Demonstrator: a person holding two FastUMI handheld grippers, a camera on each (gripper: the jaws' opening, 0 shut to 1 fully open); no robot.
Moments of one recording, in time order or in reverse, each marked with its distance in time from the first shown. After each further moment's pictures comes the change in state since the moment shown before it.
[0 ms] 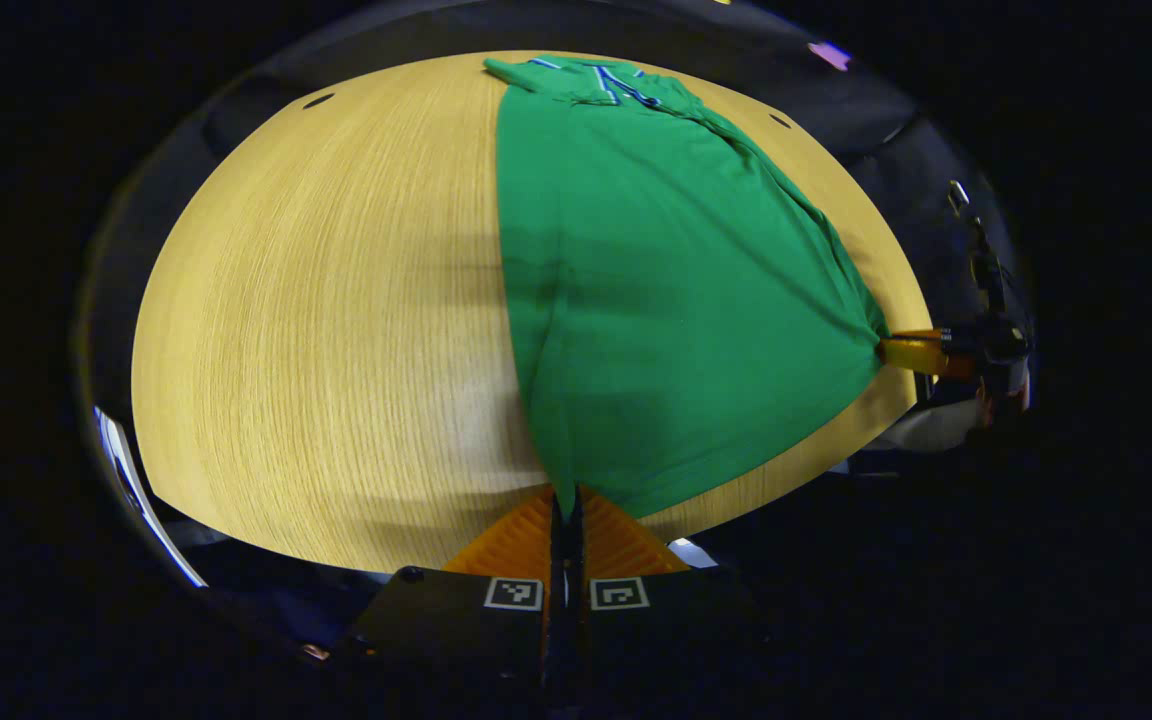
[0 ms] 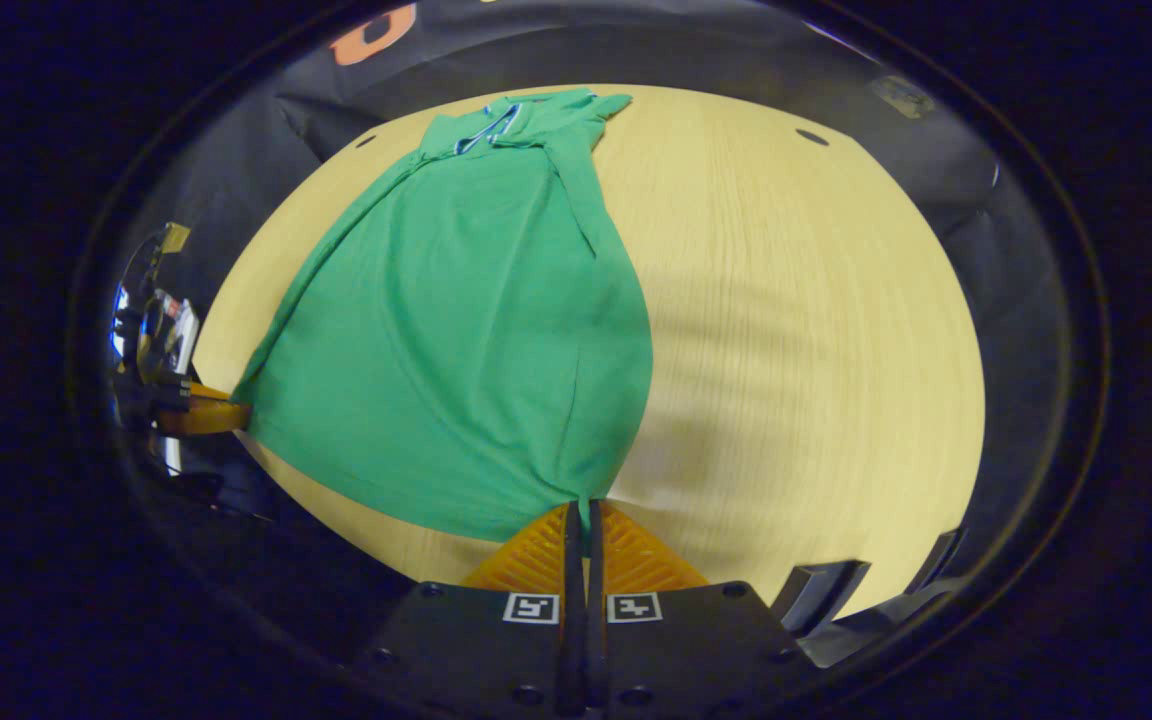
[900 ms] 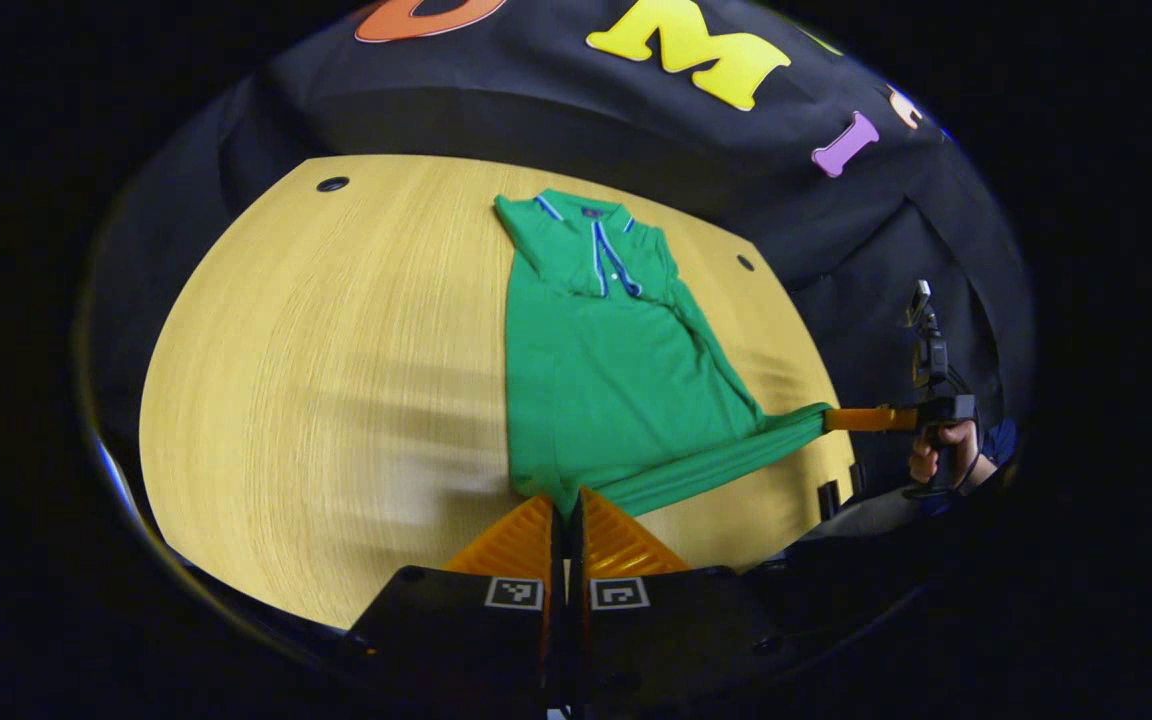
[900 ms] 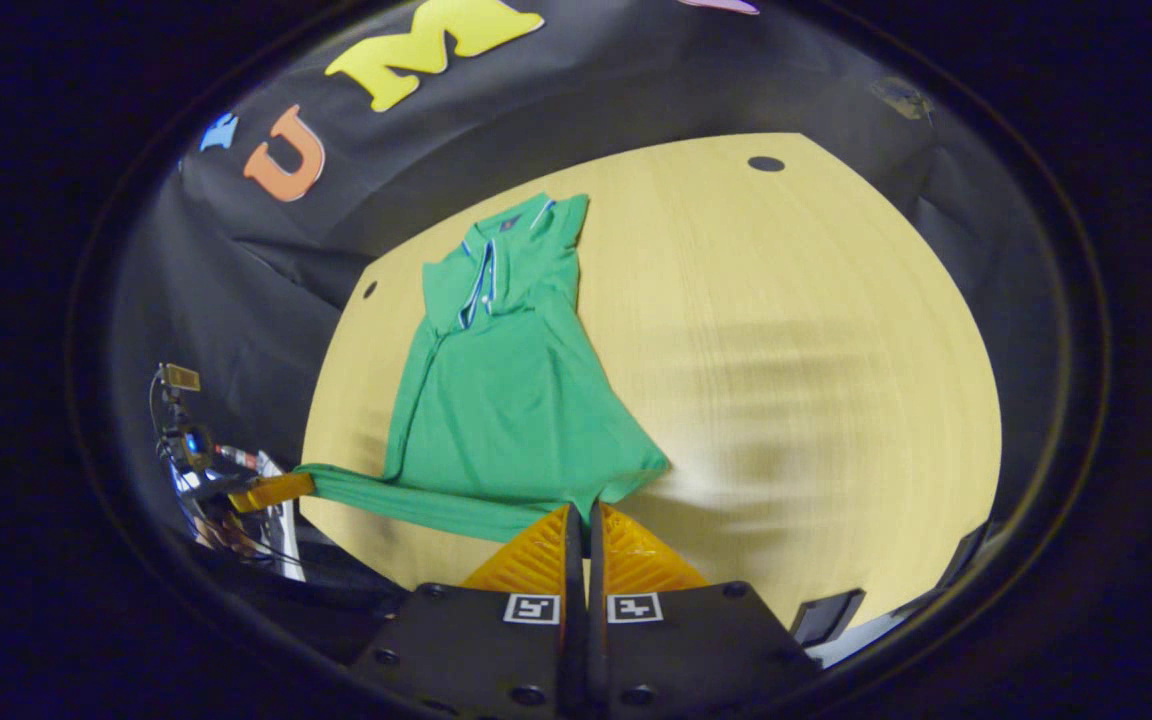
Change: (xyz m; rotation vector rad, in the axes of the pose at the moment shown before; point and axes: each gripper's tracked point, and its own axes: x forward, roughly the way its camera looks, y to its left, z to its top) left arm -0.085 -0.009 0.149 -0.021 -0.342 -0.179; right arm -0.073 0.003 0.136 0.283 -0.179 0.224
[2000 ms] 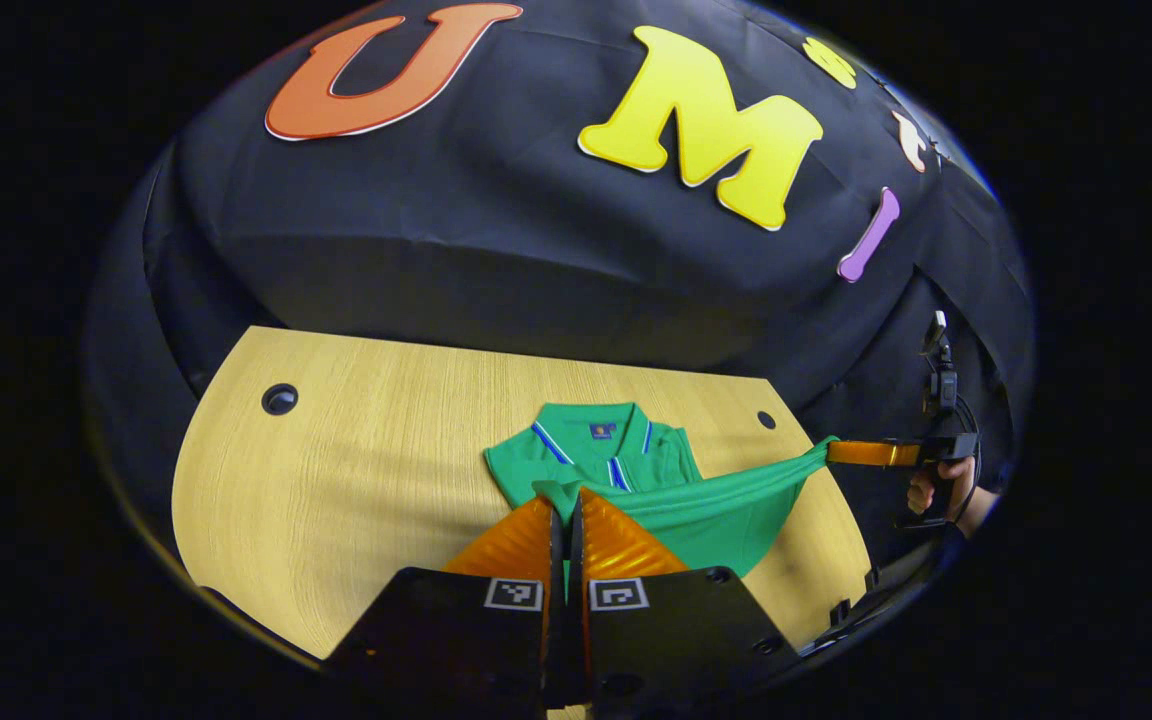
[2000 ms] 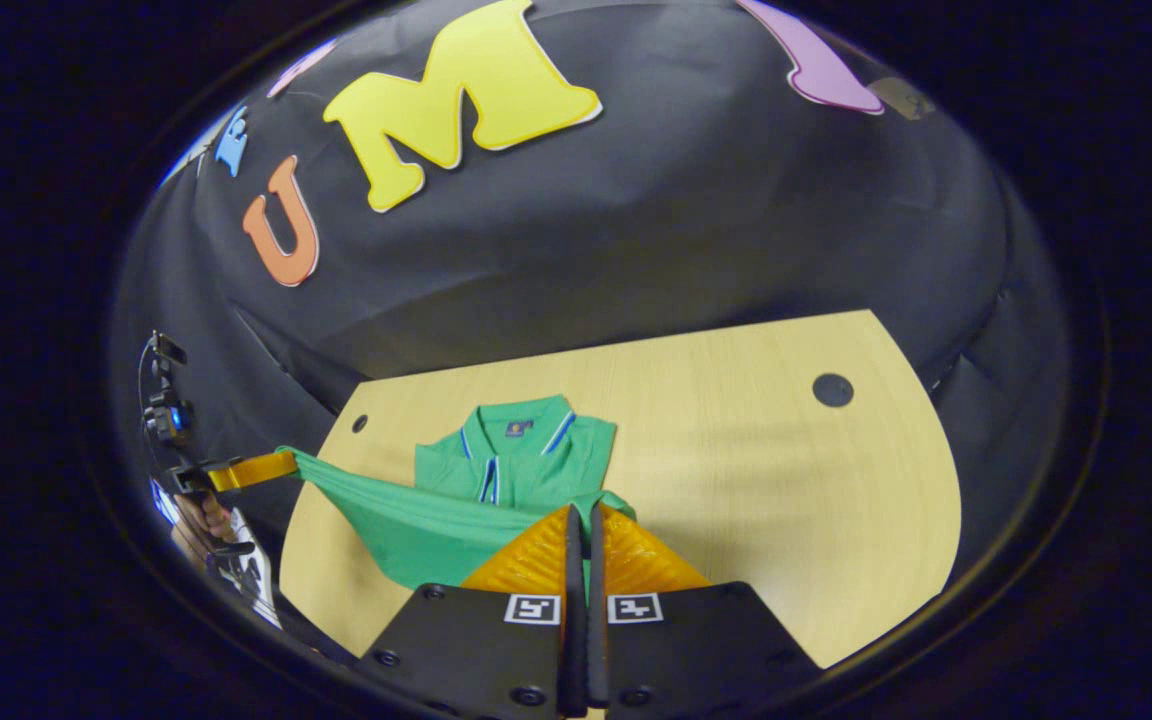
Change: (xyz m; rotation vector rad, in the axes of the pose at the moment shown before) left arm 0.070 0.041 0.281 0.093 -0.322 0.039; right arm 0.046 0.050 0.264 -0.162 -0.331 -0.017
